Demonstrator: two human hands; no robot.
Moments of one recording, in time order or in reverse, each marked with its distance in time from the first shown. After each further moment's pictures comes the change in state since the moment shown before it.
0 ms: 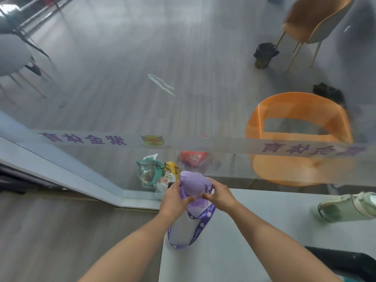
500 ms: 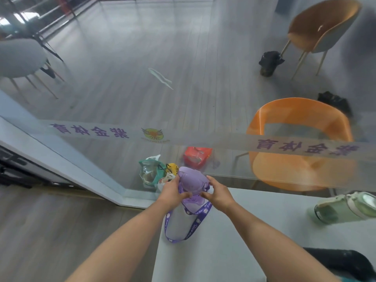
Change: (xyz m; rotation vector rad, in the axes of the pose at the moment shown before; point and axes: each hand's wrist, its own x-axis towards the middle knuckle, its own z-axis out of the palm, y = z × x) left_hand -0.005 0.017 -0.010 0.123 -0.077 -0.016; right_hand -0.021 0.007 -0.002 -0.067 0.031 -0.004
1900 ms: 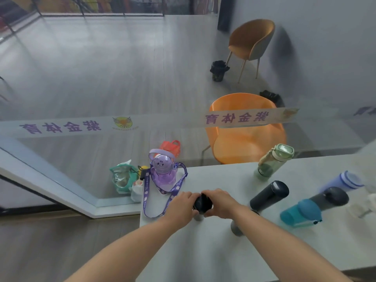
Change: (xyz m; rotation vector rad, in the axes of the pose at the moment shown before) left_hand -0.164 0.054 0.099 0.427 -0.100 0.599; right_hand -0.185 0.070 -0.030 -0.507 -0.053 -0.101
